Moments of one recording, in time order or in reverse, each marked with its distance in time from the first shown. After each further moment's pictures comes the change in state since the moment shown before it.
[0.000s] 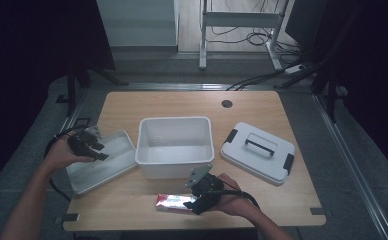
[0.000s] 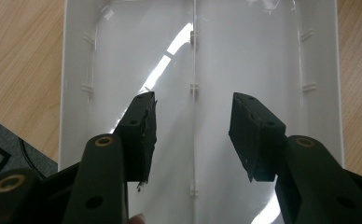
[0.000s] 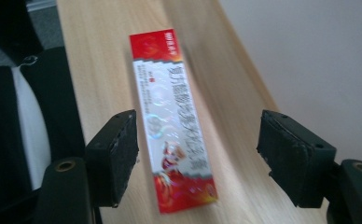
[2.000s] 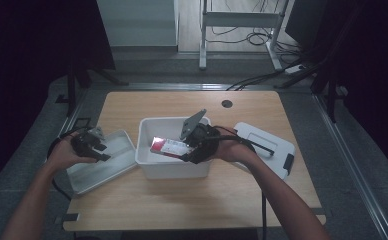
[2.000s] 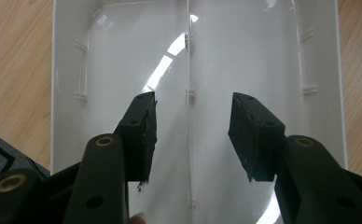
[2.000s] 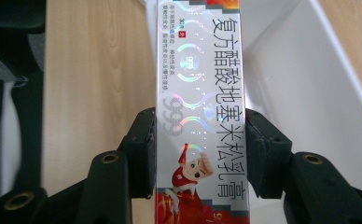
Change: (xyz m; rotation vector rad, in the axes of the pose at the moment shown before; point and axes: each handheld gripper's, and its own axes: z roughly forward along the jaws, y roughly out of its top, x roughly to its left) left arm -0.004 0.004 0.007 0.003 0.001 0.014; right arm -0.081 0.095 -0.063 -0.028 0.015 -0.193
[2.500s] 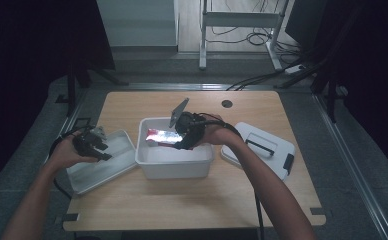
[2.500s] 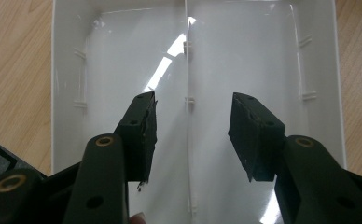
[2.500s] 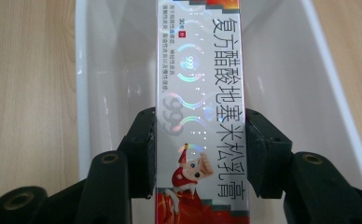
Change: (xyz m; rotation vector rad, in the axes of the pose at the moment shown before) left arm -0.001 0.004 0.002 0.003 0.001 0.005; right arm -0.046 0.016 0.046 0.076 0.036 -0.046
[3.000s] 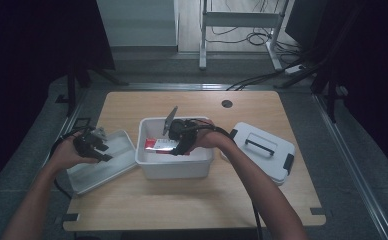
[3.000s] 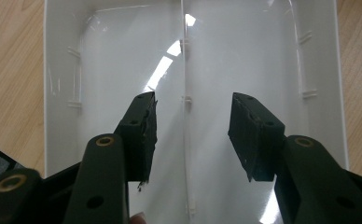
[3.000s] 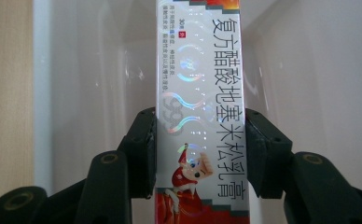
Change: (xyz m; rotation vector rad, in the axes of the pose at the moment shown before) left arm -0.001 -0.001 0.003 0.005 -0.005 0.008; right arm -0.001 0.000 0.041 0.094 0.042 -0.012
